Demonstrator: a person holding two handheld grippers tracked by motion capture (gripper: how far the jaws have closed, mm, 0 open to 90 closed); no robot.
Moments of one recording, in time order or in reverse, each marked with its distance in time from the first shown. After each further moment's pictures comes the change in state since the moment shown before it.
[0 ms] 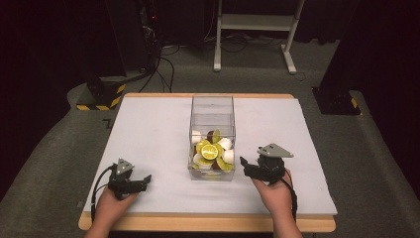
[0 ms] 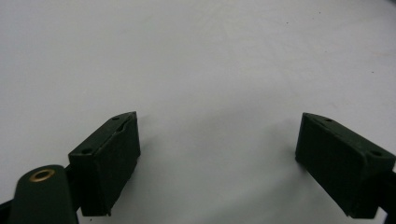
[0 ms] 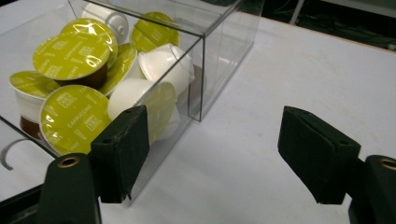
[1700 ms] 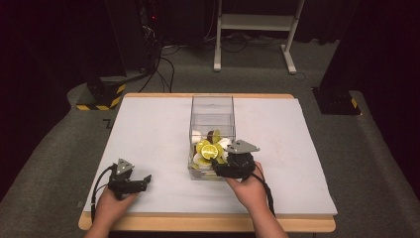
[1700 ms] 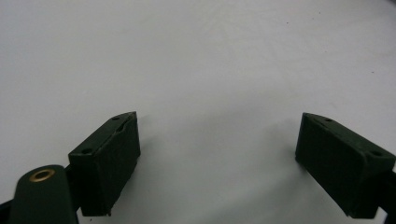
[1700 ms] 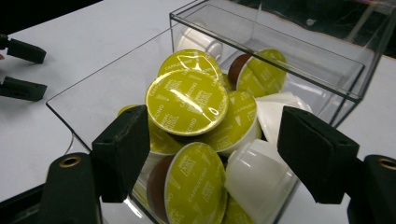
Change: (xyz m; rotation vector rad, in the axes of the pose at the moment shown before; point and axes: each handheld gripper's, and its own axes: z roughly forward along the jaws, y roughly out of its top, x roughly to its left) left arm 0.000 0.000 0.000 0.000 0.000 -0.001; right arm 0.061 0.029 0.037 0.004 0.162 -0.098
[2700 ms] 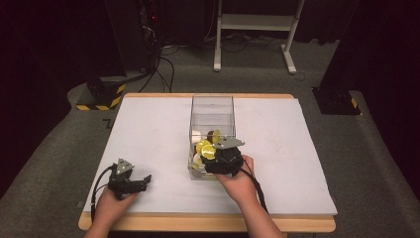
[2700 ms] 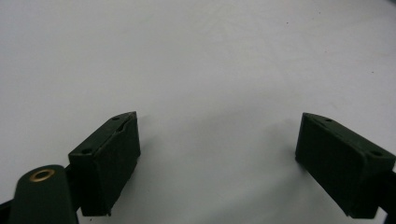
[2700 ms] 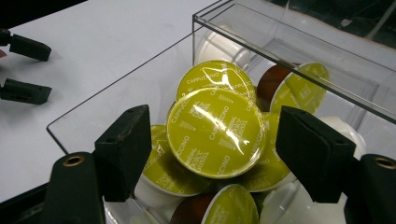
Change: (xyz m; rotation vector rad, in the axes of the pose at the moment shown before) left arm 0.000 0.000 0.000 0.001 -0.001 0.002; right arm 0.012 0.014 0.028 0.043 0.032 -0.021
